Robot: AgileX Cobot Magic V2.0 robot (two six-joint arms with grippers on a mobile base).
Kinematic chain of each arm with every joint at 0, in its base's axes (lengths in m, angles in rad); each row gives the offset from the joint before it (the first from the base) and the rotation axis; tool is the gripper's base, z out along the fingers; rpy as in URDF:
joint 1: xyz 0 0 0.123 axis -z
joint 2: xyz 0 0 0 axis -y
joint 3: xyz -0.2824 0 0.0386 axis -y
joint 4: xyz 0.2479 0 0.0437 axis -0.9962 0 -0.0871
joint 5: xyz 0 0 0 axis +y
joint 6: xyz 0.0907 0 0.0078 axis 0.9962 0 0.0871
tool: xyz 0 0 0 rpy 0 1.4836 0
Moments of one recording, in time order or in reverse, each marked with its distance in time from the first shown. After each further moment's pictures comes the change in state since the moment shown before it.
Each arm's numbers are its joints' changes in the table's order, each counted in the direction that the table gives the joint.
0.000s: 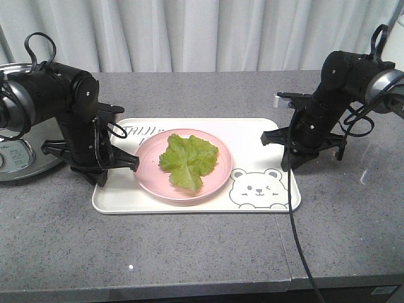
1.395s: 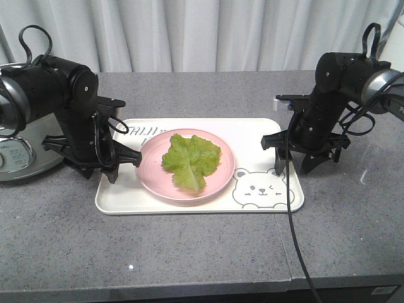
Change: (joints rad) left arm 0.011 0.030 0.000 -0.008 -0.004 -0.022; right arm -0.020 0.029 -0.020 0.094 0.005 0.070
